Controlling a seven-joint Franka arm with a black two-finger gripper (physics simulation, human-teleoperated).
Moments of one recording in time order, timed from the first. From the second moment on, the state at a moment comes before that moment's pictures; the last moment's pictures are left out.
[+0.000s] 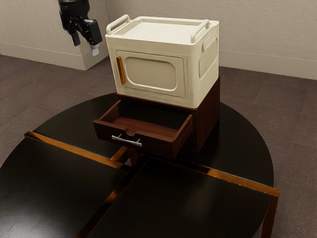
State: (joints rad) arm -0.20 0.15 0.20 -1.16 0.06 1.39 0.28
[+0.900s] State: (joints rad) arm -0.24 -0.28 0.15 -2.36 0.07 2.01 -0.01
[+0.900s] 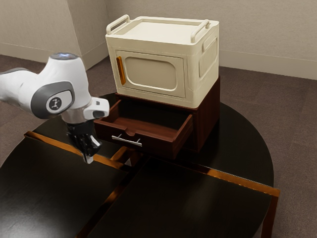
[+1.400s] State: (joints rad) arm -0.24 -0.07 0.13 -2.22 0.06 2.18 -0.23
